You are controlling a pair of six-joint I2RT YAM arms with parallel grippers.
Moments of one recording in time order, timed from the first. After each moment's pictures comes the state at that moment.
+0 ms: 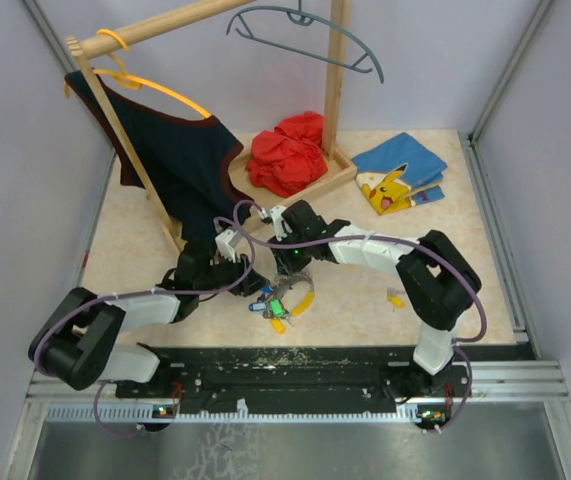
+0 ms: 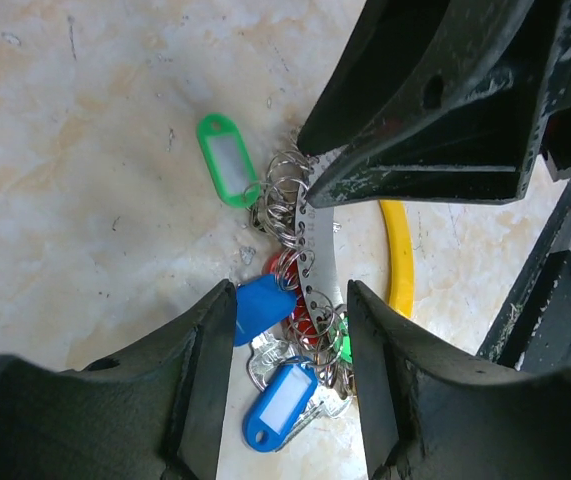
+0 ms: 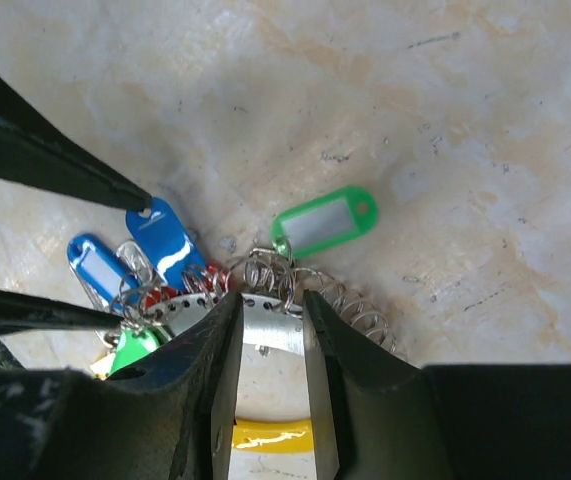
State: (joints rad) left arm -0.50 1.34 0.34 0.57 0.46 -0.37; right arm 0.78 1.77 1.13 -0.29 -0.23 0.06
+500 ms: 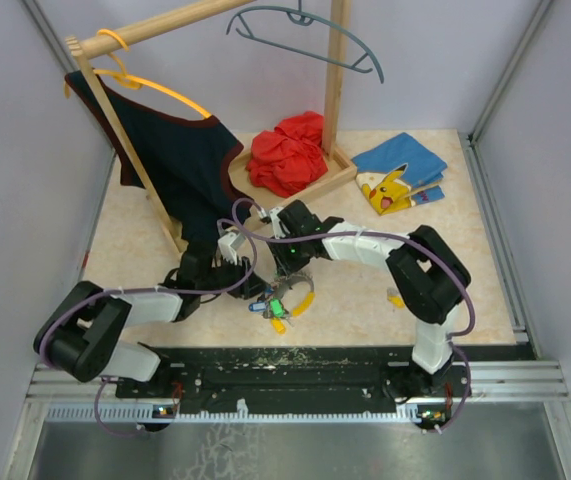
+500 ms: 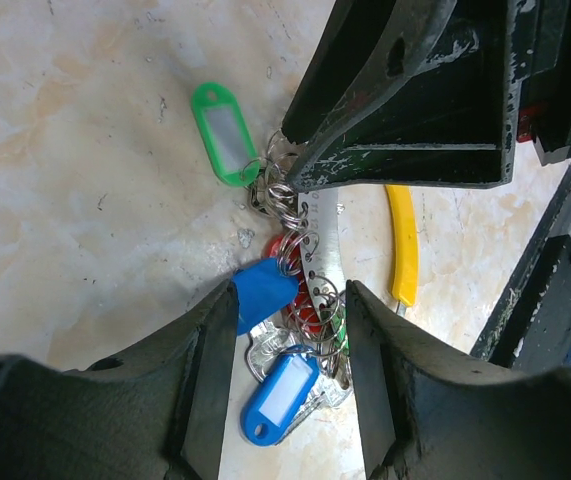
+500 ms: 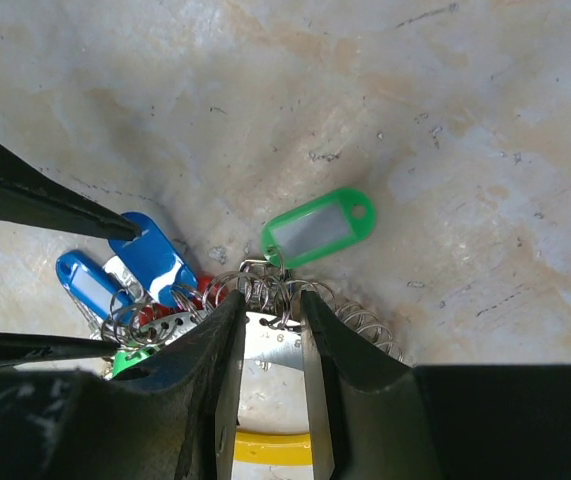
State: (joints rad) left arm -0.50 1.40 0.34 0.57 0.49 -0.38; right arm 0.78 1.84 1.20 -0.34 -0.21 0.13
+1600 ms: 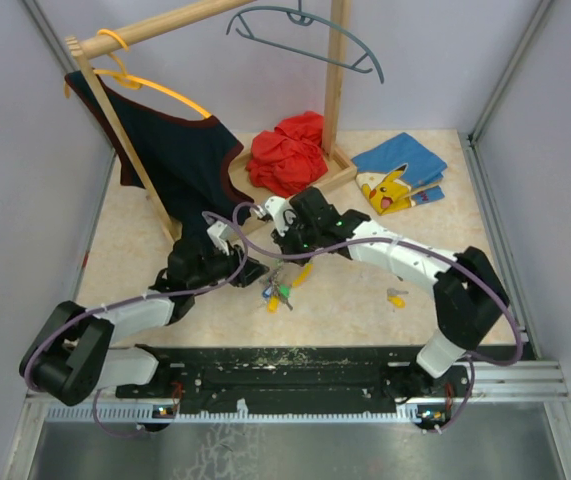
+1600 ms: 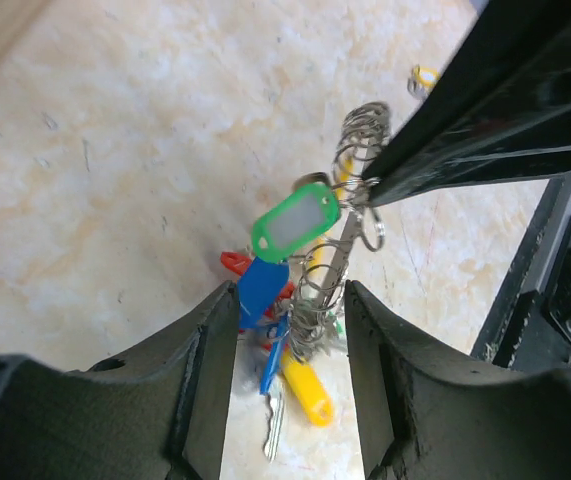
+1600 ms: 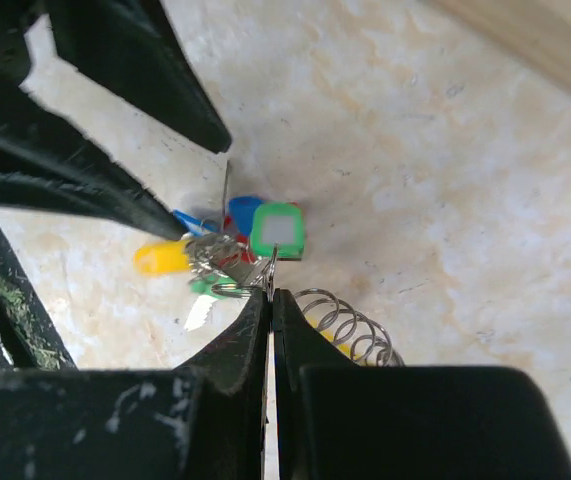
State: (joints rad) left arm -0.48 1.28 0.34 0.65 0.48 -0.40; right arm 0.78 1.64 1.20 -0.44 -0.27 -0.17
